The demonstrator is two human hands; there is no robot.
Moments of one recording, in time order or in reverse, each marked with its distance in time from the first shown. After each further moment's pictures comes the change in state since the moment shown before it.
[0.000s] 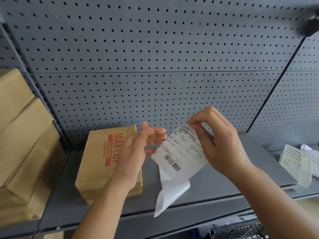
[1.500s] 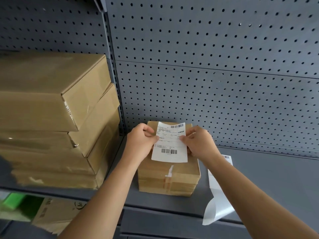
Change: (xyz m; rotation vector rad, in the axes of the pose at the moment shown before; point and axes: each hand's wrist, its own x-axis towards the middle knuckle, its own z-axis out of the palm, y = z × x) left_hand 0.030 -0.043 -0.165 0.607 0.467 -0.220; right_hand 0.039 -0.013 0.210 0.234 -0.501 0.853
